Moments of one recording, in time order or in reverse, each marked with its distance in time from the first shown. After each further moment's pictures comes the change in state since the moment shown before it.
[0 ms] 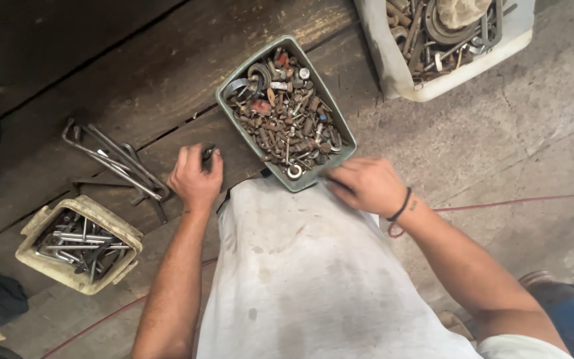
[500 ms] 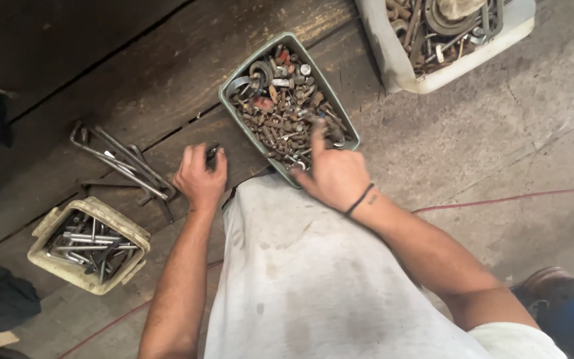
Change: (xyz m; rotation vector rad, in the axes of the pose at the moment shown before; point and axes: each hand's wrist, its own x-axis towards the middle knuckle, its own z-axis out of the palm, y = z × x) left_hand -0.003 -0.002 0.002 0.005 -0.032 -0.036; right_hand 0.084 -0.091 -0.022 -0.131 -0.349 0.627
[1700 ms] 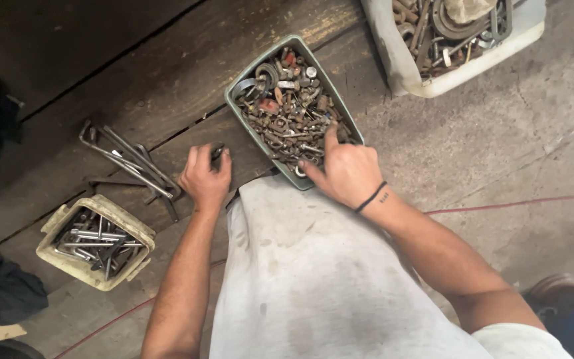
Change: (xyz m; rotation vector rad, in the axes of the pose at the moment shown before) left_hand 0.000 0.000 0.000 -0.018 0.009 -0.010; right_hand 0.011 0.030 0.018 -0.070 0.118 0.030
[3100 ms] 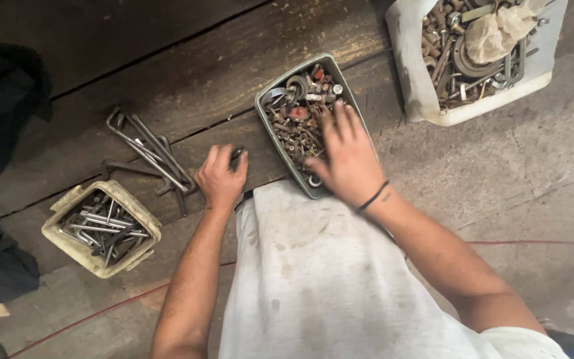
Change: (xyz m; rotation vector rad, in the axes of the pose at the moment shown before) left_hand 0.001 -0.001 -0.004 -0.042 0.000 -0.013; right_hand 0.029 -0.010 0.001 0.080 0.382 -0.380
